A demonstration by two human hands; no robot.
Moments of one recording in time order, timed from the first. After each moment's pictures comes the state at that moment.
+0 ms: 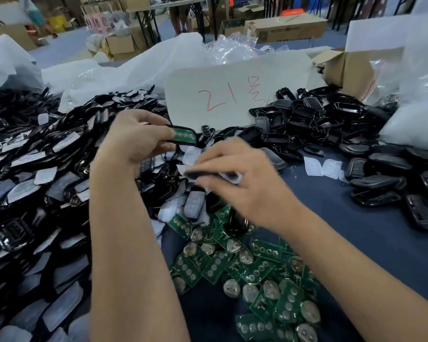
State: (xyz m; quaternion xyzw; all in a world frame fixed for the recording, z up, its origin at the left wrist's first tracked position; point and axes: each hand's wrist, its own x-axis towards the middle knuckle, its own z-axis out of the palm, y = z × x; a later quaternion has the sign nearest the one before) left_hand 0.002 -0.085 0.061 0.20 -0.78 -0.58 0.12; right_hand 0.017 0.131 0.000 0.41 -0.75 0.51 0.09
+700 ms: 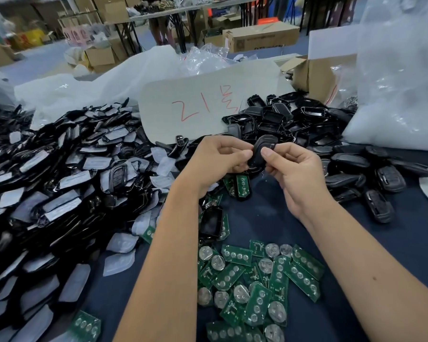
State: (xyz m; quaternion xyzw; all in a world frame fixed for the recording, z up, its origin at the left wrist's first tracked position) left_hand -0.034 0.045 0.003 -0.05 -0.78 -0.63 -0.03; right_hand -0.023 0.220 -0.033 0.01 -0.58 0.82 0.05
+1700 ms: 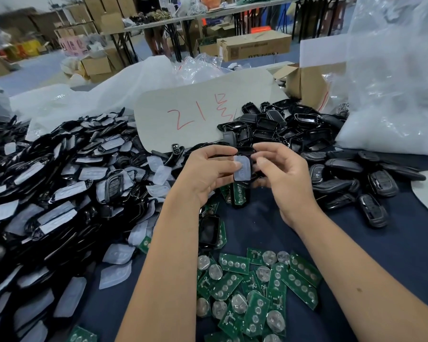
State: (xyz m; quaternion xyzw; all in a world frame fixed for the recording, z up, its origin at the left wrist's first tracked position) left_hand -0.035 0.048 0.003 0.07 -0.66 -0.75 -0.07; right_hand -0.027 0.214 -0.043 0.07 -0.64 0.76 0.10
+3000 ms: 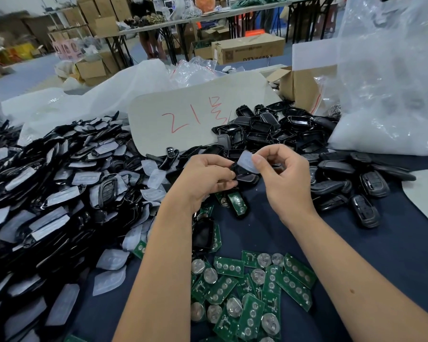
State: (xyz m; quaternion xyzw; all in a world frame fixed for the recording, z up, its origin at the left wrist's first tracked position) left_hand -0.031 0.051 0.004 0.07 -0.72 -0.69 -0.09; right_hand -0.027 0.220 -0.040 0.07 -0.72 0.66 0.23
